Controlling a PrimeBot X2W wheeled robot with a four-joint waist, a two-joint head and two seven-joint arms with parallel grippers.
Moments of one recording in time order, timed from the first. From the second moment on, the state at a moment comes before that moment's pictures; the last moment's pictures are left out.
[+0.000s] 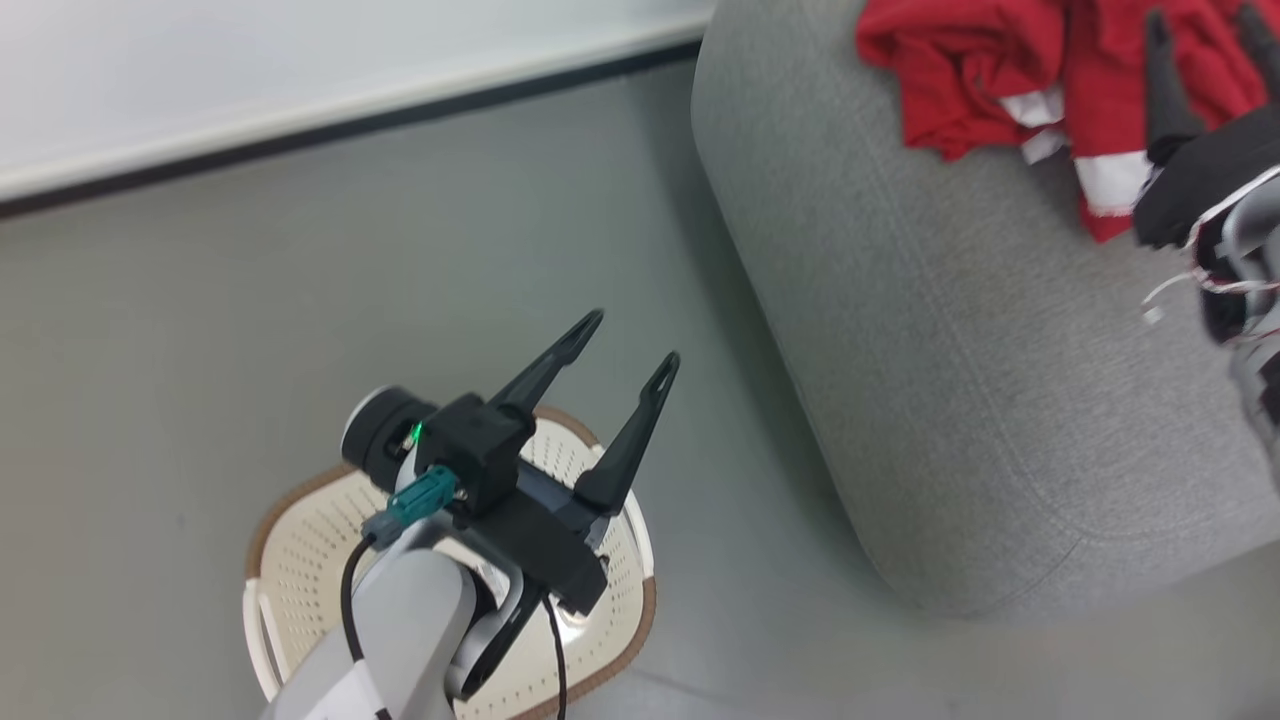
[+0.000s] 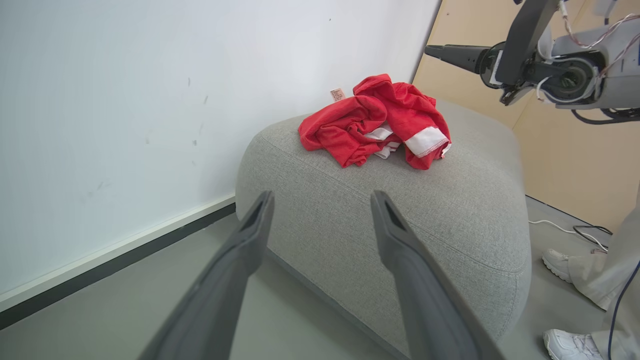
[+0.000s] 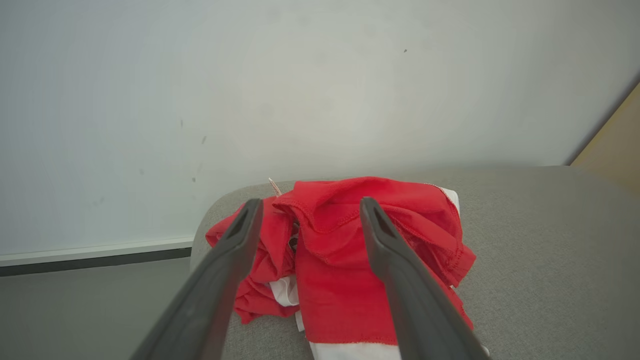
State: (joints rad) left arm -0.51 0.16 -0.59 0.23 -0.42 -0.11 -0.15; right arm -1.18 -0.37 0.58 1.10 0.58 0.07 -0.25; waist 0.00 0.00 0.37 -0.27
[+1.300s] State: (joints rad) left arm 0.05 0.28 -0.21 0.22 -0.55 0.11 -0.25; right arm -0.53 -0.17 0.62 0.72 0.52 0.04 -0.25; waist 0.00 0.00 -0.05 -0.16
